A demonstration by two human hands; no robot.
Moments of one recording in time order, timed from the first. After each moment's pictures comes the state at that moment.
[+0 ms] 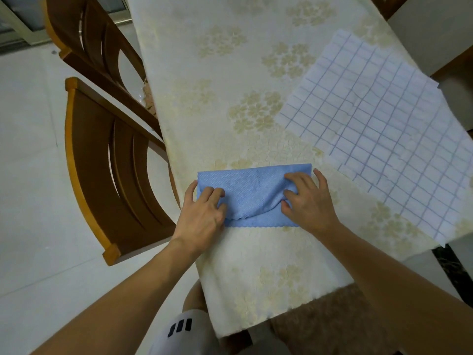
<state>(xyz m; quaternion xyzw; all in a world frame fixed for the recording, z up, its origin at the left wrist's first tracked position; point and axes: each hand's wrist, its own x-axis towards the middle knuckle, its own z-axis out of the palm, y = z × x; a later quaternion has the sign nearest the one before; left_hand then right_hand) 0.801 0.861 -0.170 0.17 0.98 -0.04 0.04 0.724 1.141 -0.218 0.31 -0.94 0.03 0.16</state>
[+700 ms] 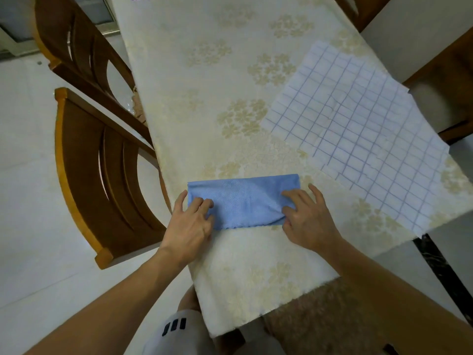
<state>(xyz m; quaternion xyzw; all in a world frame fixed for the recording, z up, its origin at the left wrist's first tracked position) 0.816 0.858 -0.164 0.20 0.98 -0.05 0.05 0.764 1.166 -0.195 0.33 -0.93 0.04 0.14</state>
